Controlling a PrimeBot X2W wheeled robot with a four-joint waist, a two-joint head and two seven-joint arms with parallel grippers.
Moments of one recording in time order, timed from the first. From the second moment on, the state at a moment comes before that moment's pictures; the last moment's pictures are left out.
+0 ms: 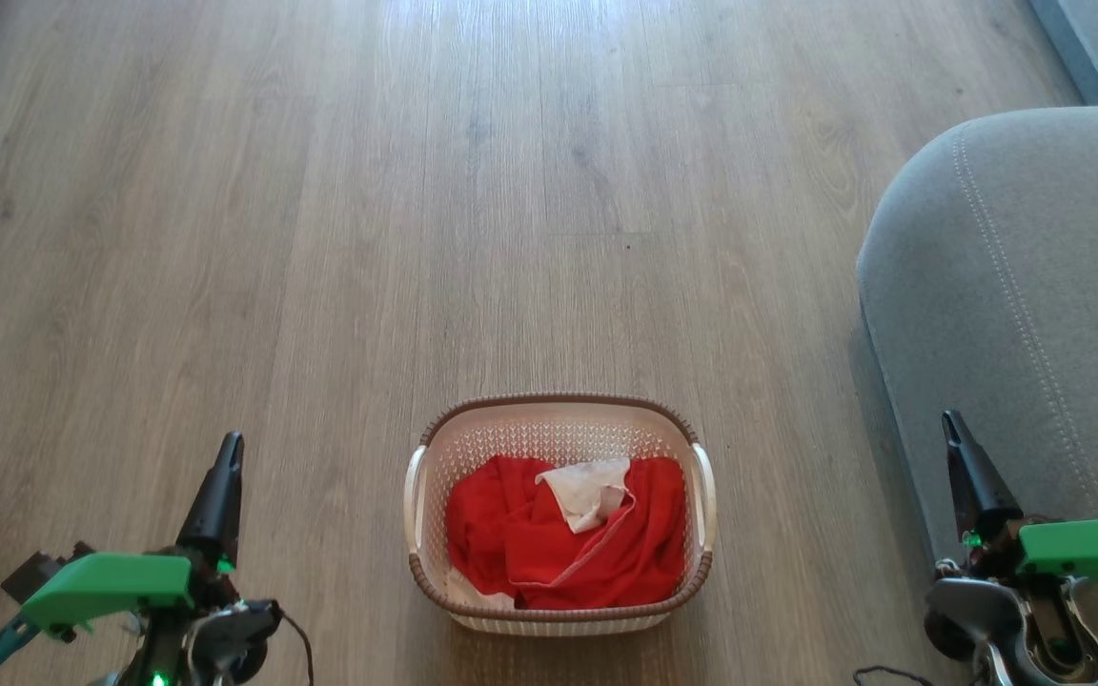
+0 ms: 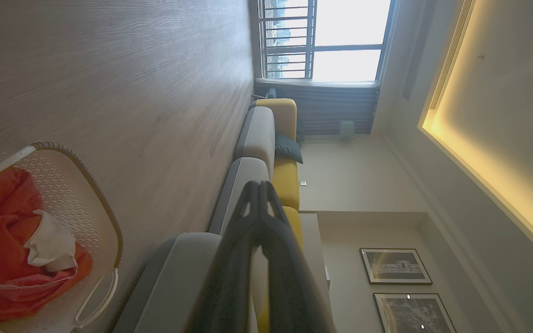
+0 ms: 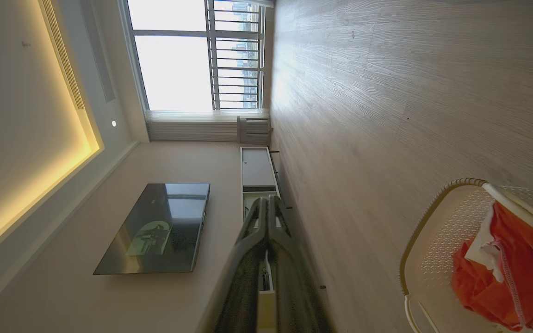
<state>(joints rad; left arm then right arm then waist) -0.06 0.04 0.08 0.28 -1.60 -0.12 0.11 -0.05 -0.05 -0.13 0.28 1.60 0.13 0.11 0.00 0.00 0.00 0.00</state>
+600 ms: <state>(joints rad) -0.06 0.04 0.08 0.28 -1.60 -0.12 0.11 -0.05 -0.05 -0.13 0.28 1.60 0.13 0.11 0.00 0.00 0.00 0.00</state>
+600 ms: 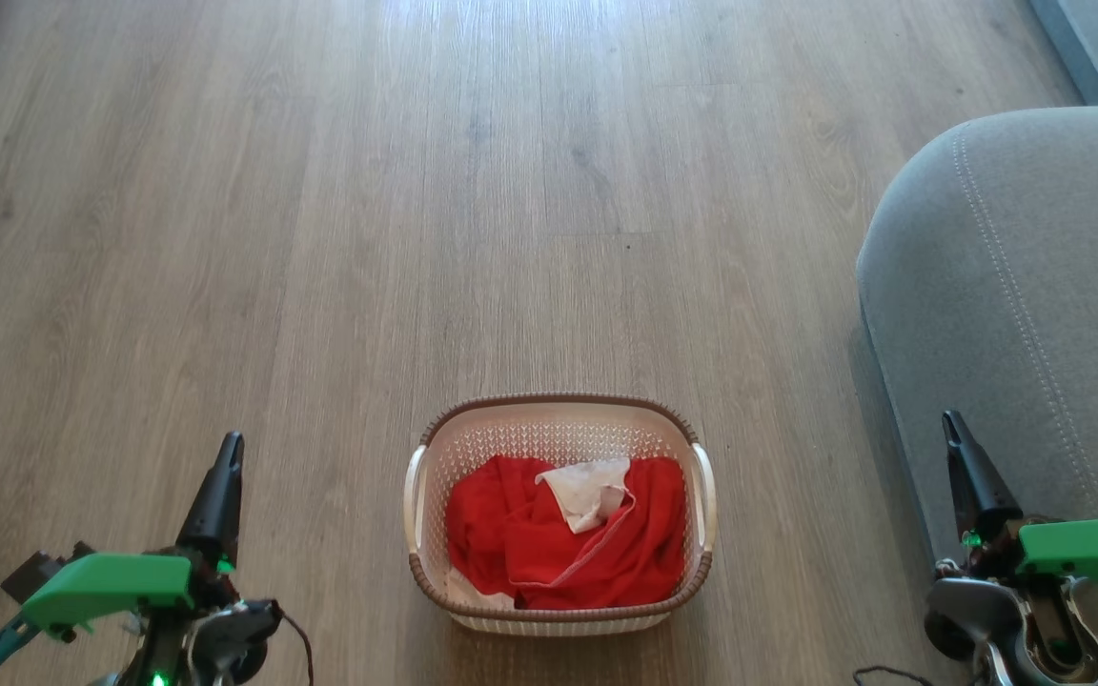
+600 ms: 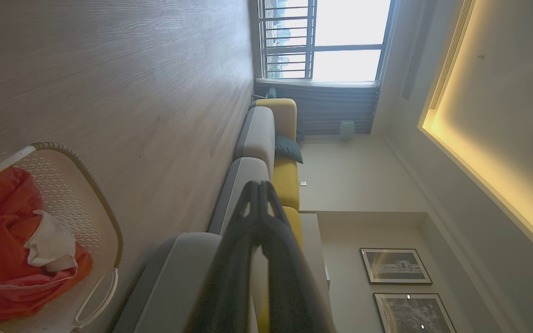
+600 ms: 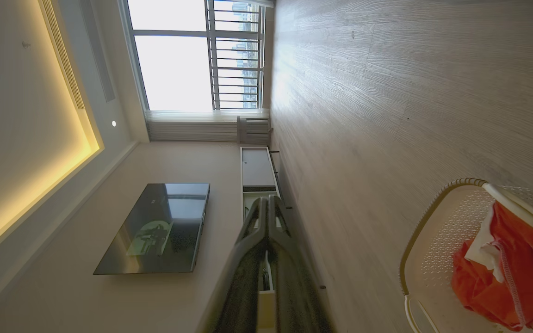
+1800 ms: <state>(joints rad) -0.06 0.04 0.08 0.28 -1.60 -0.12 0.11 -0.05 -0.05 -0.13 0.28 1.60 0.13 0.11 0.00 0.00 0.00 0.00</state>
